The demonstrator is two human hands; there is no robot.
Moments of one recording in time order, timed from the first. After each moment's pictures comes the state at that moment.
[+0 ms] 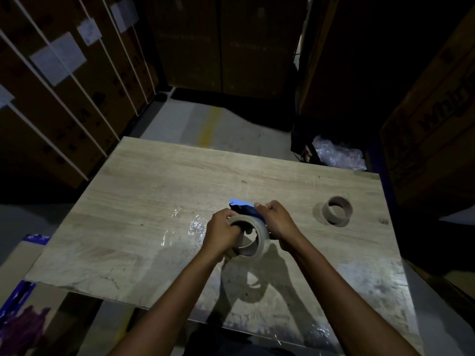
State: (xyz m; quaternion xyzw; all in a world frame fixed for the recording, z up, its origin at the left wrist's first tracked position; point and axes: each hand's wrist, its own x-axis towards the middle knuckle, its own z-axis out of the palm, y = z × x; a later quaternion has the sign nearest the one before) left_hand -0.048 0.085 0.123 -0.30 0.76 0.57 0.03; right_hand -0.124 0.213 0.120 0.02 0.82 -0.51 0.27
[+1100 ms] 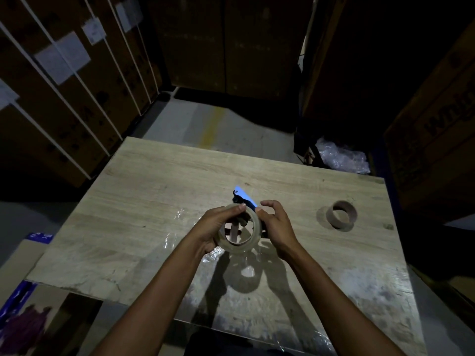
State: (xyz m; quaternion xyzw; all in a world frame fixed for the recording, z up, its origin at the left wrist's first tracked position) left_hand -0.062 0.043 0.123 -0.23 0.56 0.79 0.13; right_hand -0.115 0.206 0.111 0.03 0.74 -0.63 0.26
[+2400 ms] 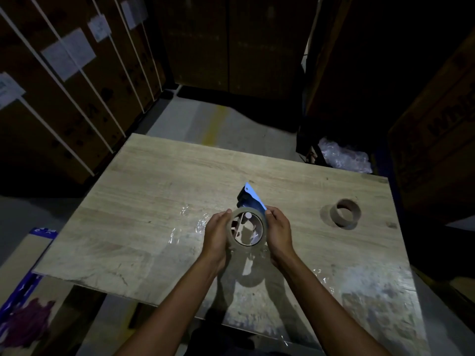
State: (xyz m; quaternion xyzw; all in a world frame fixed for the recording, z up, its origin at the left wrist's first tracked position) left_hand -0.032 0.072 0.103 -0.40 0.48 0.78 -0.06; right_hand -0.089 0.188 0.086 0.08 0.71 -0.68 0.14
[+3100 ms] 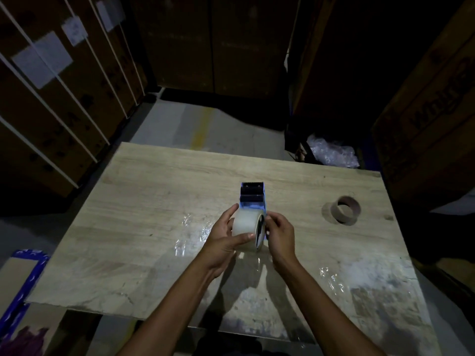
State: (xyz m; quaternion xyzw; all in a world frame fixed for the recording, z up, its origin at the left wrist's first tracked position) left_hand -0.026 0.025 0.104 -0.19 0.50 0.84 0.08; right_hand -0.080 0.161 0.085 0.12 0.75 -0.64 0.10
